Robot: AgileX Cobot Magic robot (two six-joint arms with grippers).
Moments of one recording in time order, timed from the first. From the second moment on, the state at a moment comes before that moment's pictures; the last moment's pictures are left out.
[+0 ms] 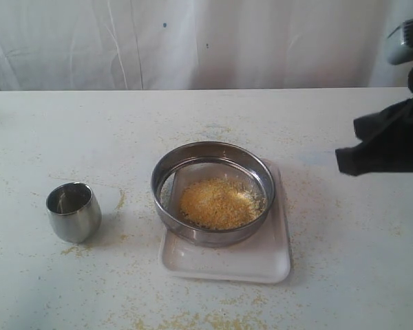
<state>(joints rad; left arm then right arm) -0.01 0.00 0.02 -0.01 0.25 0.19 0.40 0.95 -0.73 -0.11 0.44 0.02</state>
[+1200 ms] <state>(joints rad) -0.01 0.00 0.02 -0.01 0.25 0.19 0.37 2.04 -1.63 0.13 0.95 -0.32</state>
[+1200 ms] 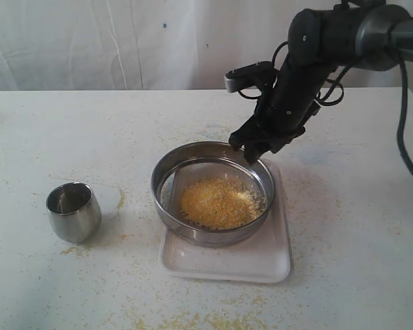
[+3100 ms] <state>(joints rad) -0.01 0.00 0.02 -0.01 0.25 0.19 0.36 2.23 -1.79 0.12 1.01 -0.35</state>
